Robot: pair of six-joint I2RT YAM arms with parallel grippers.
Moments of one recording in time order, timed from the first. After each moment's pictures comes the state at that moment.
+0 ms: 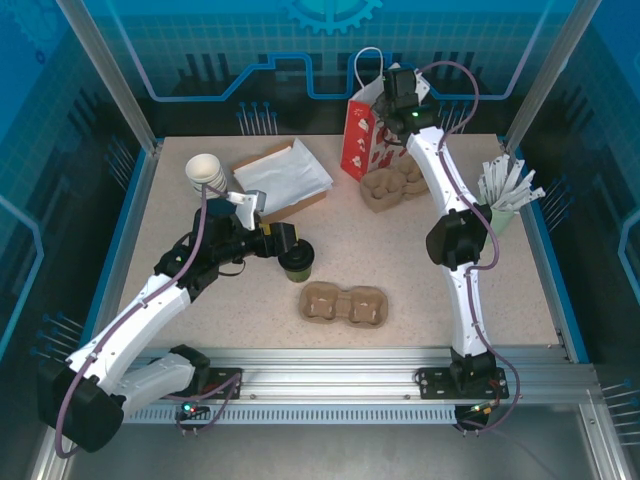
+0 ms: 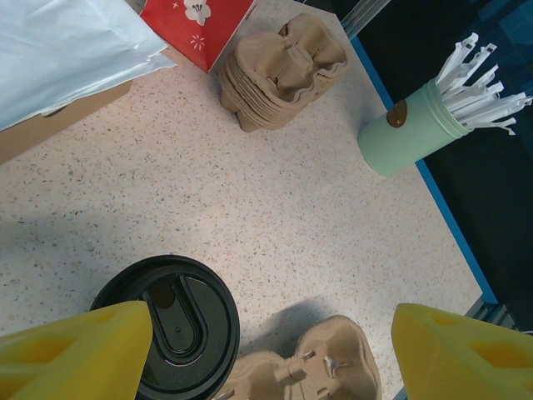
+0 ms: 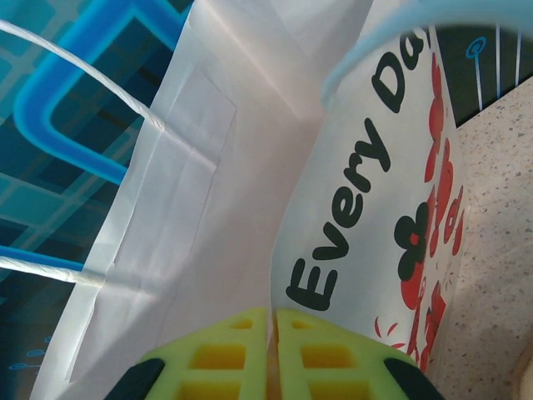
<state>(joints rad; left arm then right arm) -0.40 1.02 0.83 -0.32 0.34 -0.51 0.28 2.40 2.61 -0.78 0.28 0.85</state>
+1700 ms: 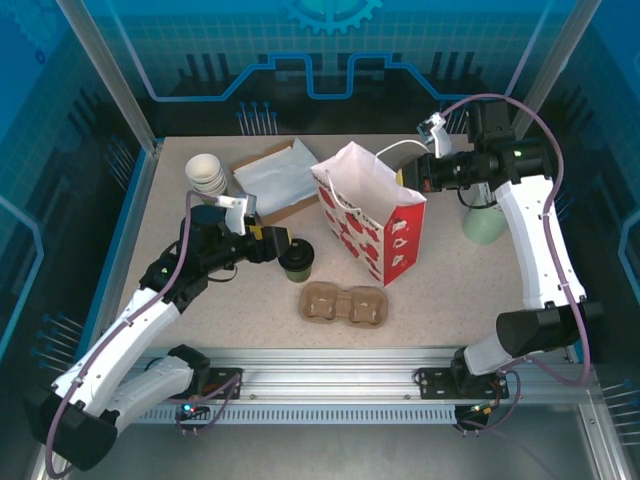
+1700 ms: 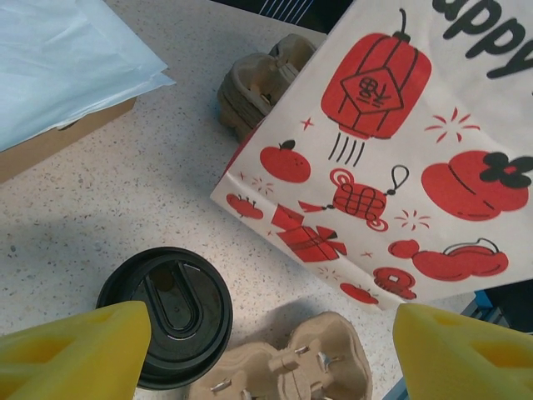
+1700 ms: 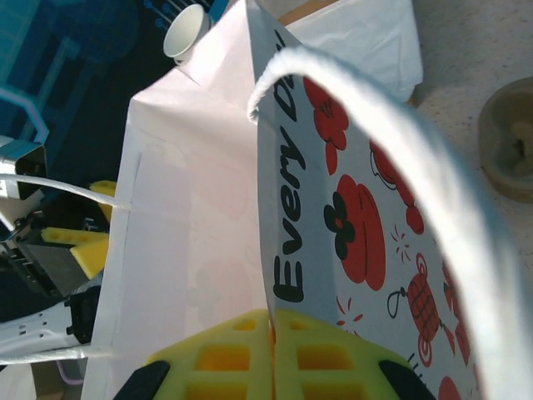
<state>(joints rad) -0.40 0.91 0.83 -0.39 0.31 -0.51 0.14 1.52 1.86 -1.26 -0.73 0.06</state>
